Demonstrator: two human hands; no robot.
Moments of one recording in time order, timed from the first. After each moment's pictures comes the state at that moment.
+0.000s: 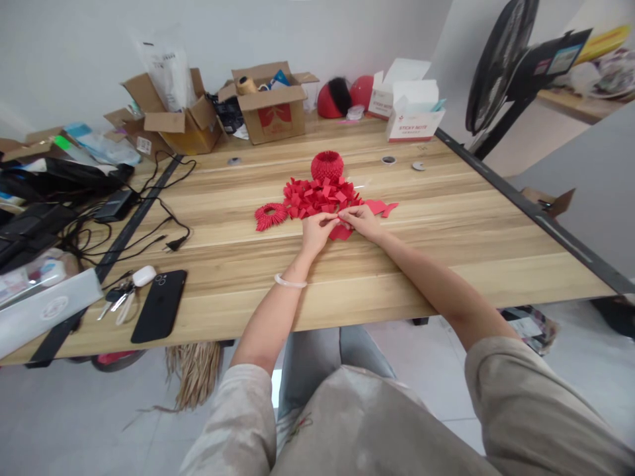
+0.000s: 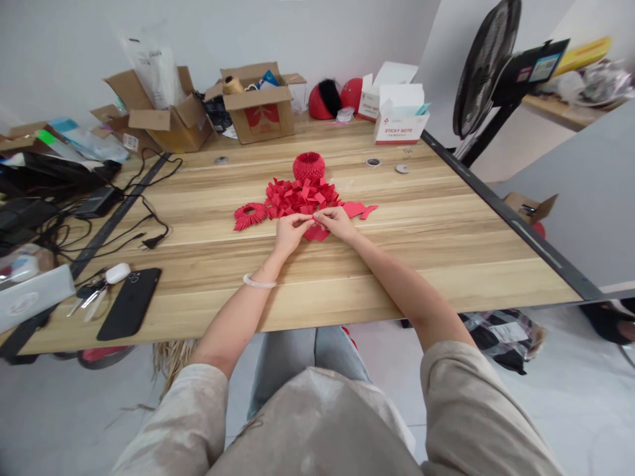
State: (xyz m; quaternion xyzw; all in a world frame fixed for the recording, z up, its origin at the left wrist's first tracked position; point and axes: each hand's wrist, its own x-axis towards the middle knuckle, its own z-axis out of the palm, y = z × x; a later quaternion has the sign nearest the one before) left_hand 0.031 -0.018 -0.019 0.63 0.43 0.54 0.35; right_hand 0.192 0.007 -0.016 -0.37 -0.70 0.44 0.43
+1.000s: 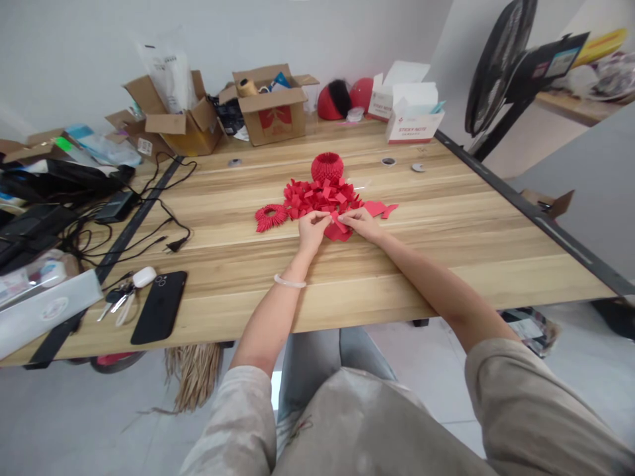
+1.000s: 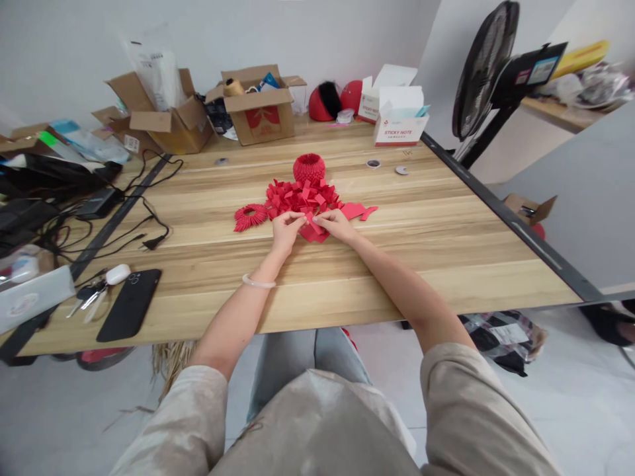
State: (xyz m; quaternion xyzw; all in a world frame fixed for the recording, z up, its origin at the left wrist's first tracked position) left_hand 0.032 -0.011 -0.019 0.48 0.42 0.62 0.45; right_hand 0.191 0.004 -0.010 -0.37 -0.71 0.45 0.40
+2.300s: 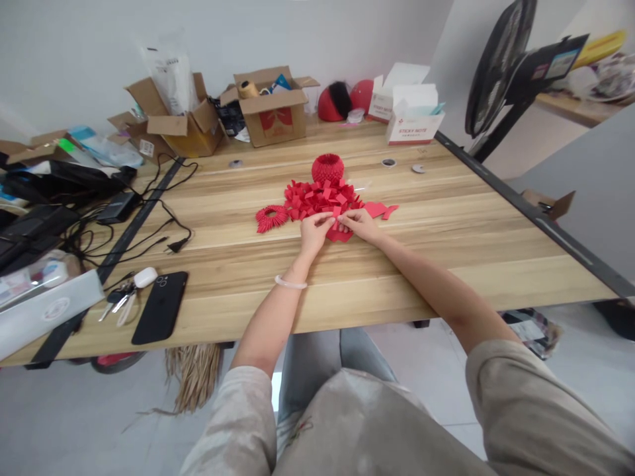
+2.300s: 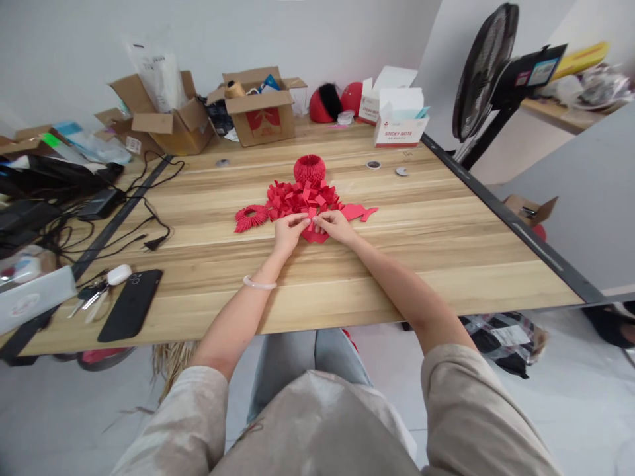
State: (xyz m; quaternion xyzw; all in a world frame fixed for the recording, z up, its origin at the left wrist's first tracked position) left_hand 0.029 -0.013 -0.020 0.56 0.45 0.57 0.40; right_hand 0.187 0.003 -0.012 -0.38 -0.71 0.44 0.40
